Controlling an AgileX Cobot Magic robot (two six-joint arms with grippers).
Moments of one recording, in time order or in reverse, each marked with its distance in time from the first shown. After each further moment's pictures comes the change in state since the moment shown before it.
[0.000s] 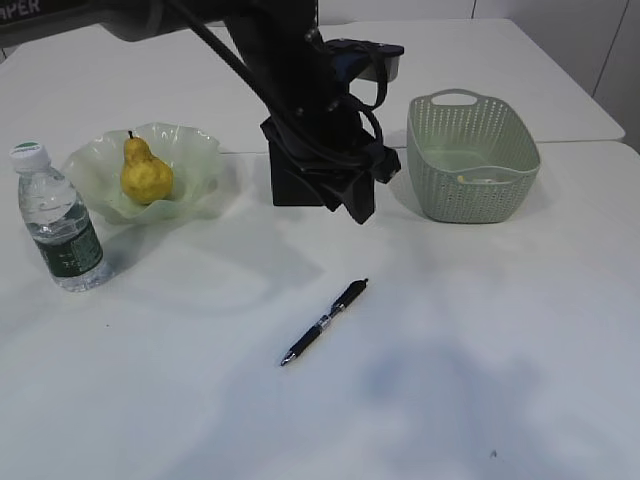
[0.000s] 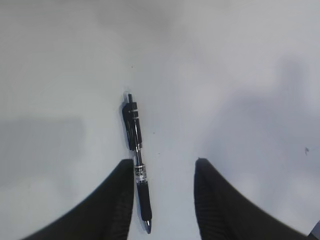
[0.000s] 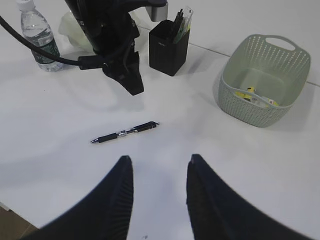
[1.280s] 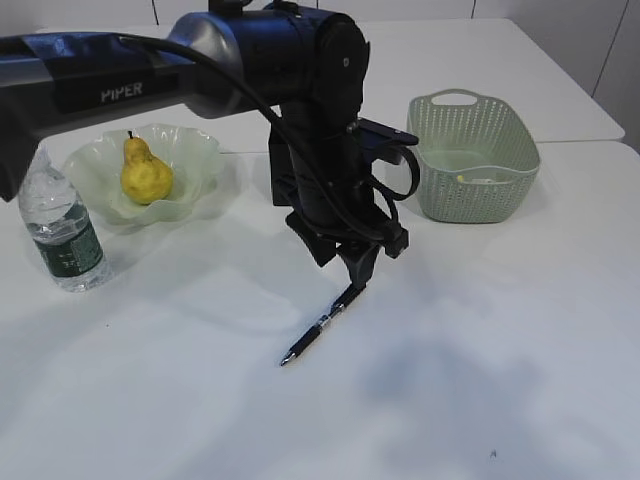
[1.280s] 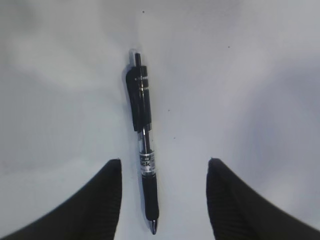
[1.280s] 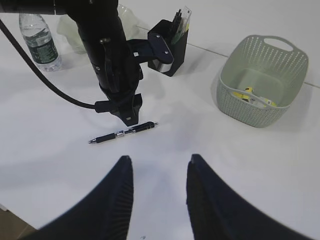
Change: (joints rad) left arm -0.067 0.125 -0.002 0.150 0.035 -0.143; right arm 0.000 0.000 0.000 -0.008 -0.001 0.000
